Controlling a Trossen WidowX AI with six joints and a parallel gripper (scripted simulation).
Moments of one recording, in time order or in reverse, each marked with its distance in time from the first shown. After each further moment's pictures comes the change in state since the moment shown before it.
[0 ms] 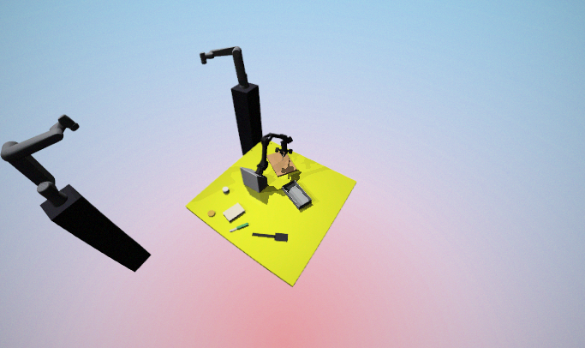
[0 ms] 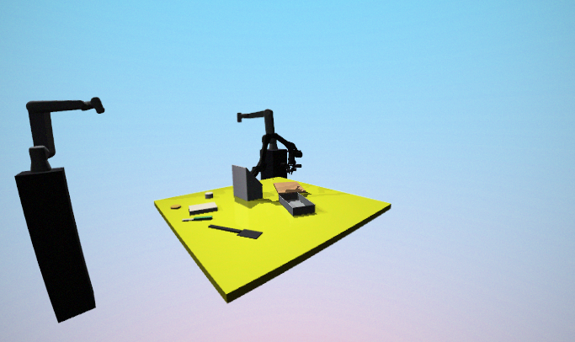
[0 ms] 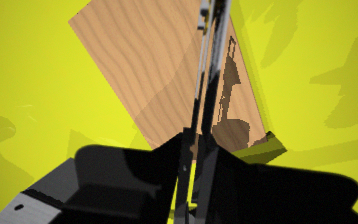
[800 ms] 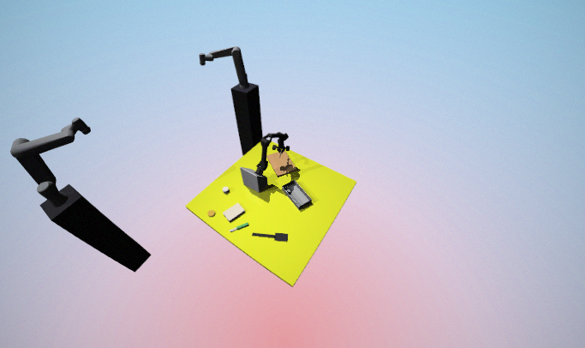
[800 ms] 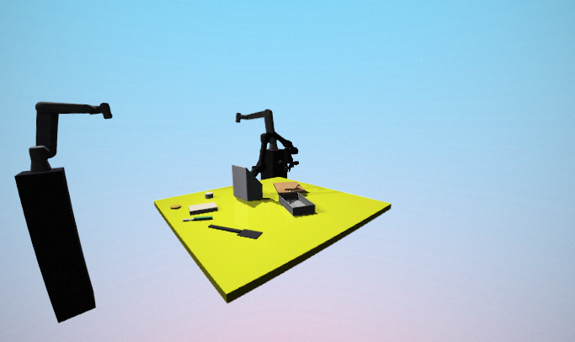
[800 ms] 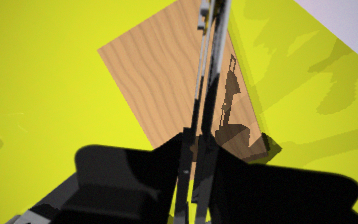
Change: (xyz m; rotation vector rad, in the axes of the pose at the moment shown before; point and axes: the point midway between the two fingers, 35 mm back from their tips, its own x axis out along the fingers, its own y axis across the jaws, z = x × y) arm -0.020 0.032 0.023 -0.014 -0.098 -0.029
